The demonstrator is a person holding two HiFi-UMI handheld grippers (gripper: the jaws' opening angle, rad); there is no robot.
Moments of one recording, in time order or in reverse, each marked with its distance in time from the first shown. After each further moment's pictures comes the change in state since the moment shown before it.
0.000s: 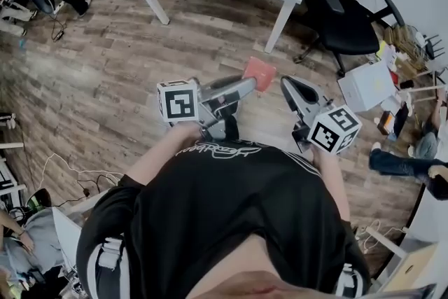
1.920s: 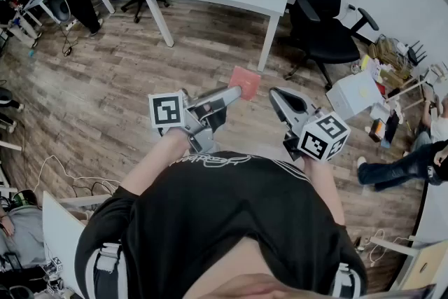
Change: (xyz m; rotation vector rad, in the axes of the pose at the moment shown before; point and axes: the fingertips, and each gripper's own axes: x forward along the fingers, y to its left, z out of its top) left arm -0.064 -0.161 -0.103 0.014 -0.073 -0.083; right arm -0.134 0.151 -0.007 -0.144 -0.109 0.074
